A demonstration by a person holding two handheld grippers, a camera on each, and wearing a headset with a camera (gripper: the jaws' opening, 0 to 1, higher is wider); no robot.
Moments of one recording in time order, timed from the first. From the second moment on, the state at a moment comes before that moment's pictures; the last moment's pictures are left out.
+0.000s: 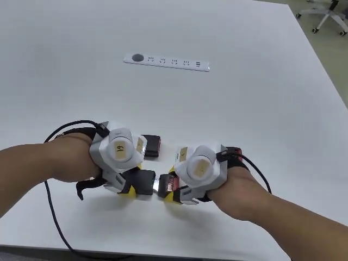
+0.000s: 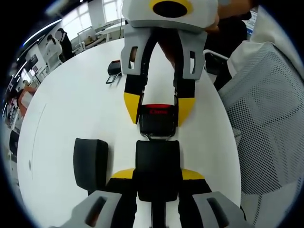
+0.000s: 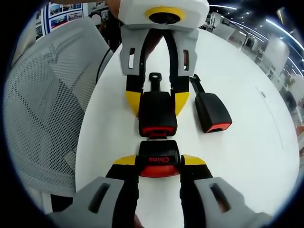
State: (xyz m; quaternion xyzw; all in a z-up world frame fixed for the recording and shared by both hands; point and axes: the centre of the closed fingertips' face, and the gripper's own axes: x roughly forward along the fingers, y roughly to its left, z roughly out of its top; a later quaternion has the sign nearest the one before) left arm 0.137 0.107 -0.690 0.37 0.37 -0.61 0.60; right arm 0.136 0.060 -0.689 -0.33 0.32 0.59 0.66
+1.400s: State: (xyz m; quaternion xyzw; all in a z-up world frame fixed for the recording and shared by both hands) left arm 0.140 0.112 -0.690 0.35 0.38 -0.61 0.61; right arm 0.134 0.063 -0.692 -0.33 0.32 0.60 0.65
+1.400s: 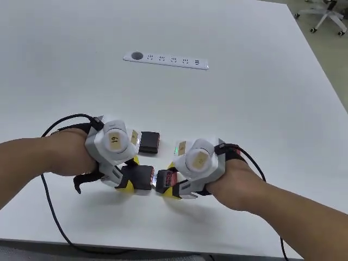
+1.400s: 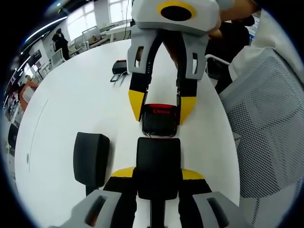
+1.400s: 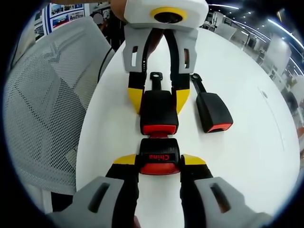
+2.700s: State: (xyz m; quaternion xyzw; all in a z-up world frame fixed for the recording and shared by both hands) left arm 0.147 0.107 -0.641 0.33 0.35 -0.58 0.66; right arm 0.137 0.056 -0.652 -0.31 0.30 0.62 0.66
